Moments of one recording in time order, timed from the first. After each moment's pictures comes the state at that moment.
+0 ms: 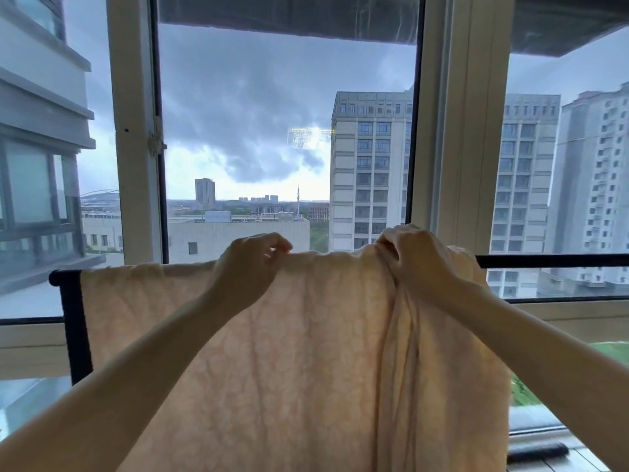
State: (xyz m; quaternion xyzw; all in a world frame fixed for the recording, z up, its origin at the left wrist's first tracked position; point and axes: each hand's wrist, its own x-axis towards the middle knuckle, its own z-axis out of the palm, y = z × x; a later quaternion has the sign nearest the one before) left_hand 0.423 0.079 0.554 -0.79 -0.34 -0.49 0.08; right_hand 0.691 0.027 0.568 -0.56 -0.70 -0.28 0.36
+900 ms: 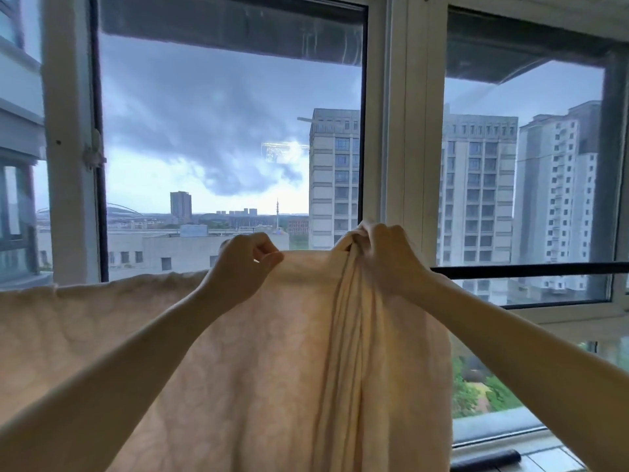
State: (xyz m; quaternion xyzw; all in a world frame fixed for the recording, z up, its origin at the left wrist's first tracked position) left_hand 0.524 0.061 0.580 -0.78 -0.36 -0.51 -0.01; right_hand 0.757 0.009 0.595 -0.59 -0.67 -0.23 0.40
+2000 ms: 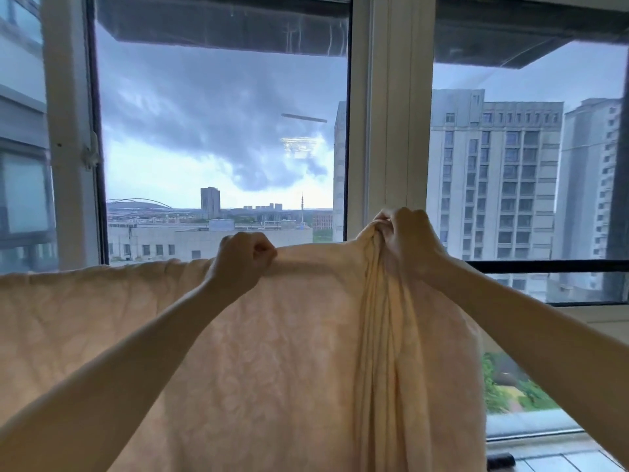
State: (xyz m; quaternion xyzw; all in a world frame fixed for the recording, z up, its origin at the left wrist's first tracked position) left_hand 0.607 0.031 0.576 -0.76 -0.40 -0.51 0.07; right_hand 0.877 -0.014 0.610 -0.56 -0.67 -0.26 0.42
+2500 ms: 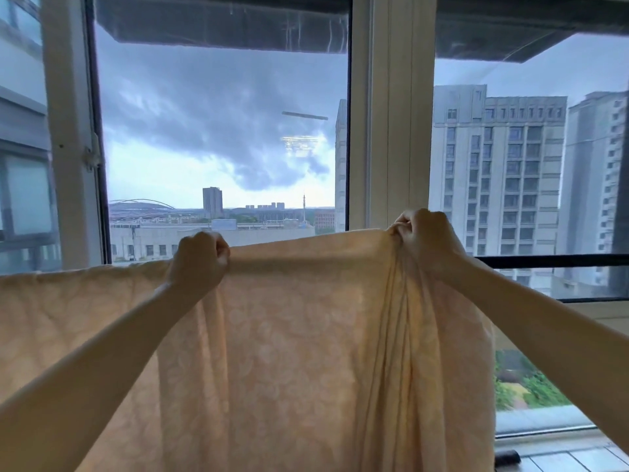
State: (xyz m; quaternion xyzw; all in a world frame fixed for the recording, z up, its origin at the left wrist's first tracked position) left_hand 0.560 0.041 0.576 -0.71 -0.50 -0.48 0.12; right_hand 0.898 -0.017 0.604 -0.61 -0.64 -0.22 0.42
